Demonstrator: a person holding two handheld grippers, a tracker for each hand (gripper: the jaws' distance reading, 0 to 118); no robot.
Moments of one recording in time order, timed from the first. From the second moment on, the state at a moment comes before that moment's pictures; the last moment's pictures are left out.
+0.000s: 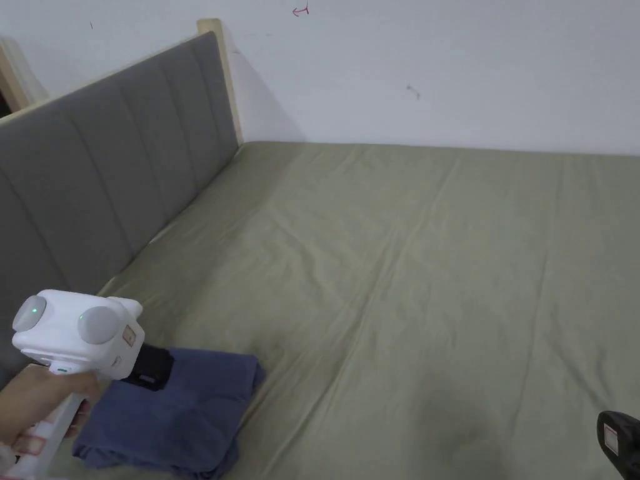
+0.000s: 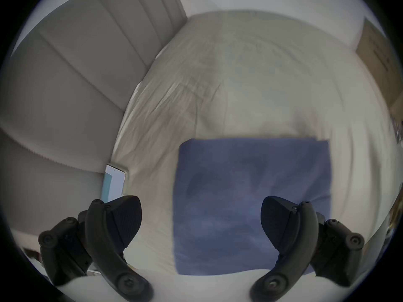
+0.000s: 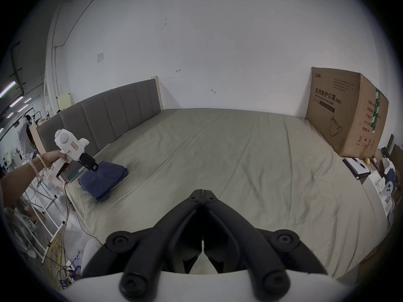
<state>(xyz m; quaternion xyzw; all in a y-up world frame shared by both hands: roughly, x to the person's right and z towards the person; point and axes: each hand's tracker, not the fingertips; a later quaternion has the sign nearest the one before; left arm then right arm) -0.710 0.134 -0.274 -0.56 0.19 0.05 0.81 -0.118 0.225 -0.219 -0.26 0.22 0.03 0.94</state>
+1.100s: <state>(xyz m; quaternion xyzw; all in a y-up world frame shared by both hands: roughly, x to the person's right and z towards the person) -0.290 0.377 -0.183 -0.11 0.10 0.04 0.99 -0.033 0.363 -0.239 -0.11 0.09 0.05 0.99</state>
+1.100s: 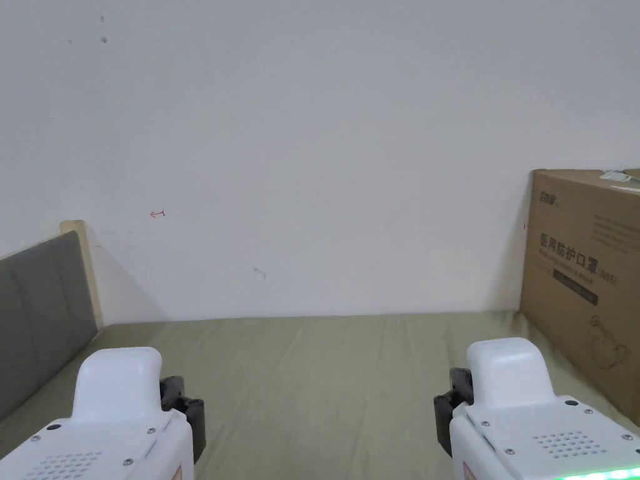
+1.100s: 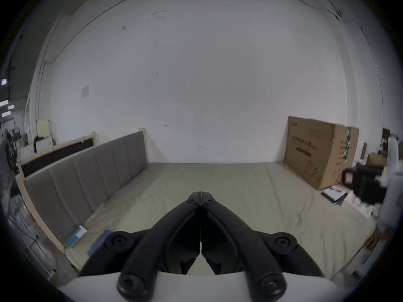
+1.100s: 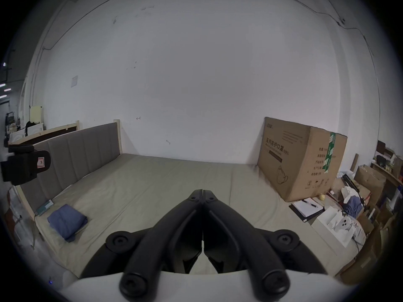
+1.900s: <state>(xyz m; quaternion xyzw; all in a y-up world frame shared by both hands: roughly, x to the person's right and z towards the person) -0.254 0.380 -0.165 -0.11 0.11 0.05 0.99 0.000 0.358 -0.224 -0.12 0.08 0.00 0.99</state>
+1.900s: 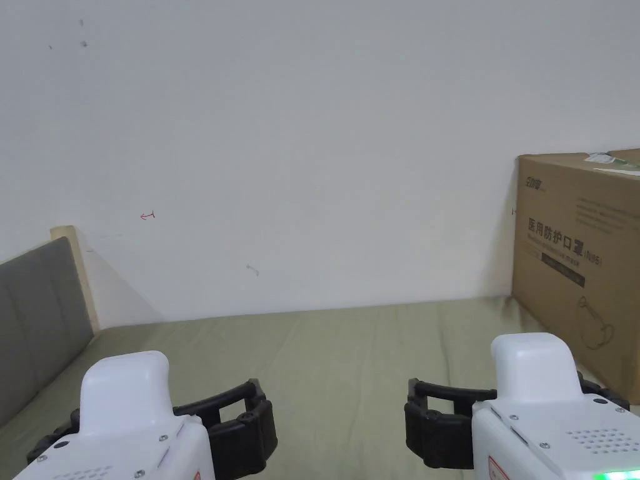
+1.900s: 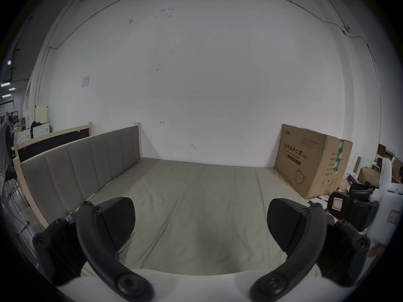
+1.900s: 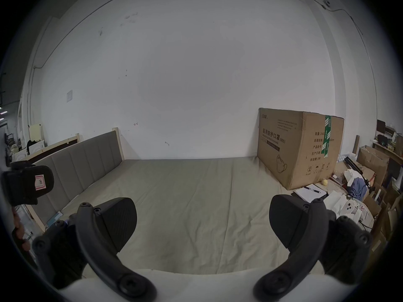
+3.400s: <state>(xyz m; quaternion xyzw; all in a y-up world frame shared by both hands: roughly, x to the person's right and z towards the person) -0.249 0.379 -0.167 -0.12 0.11 0.04 0.99 0.014 0.351 -0.229 -0.14 0.06 -0.03 0.99</state>
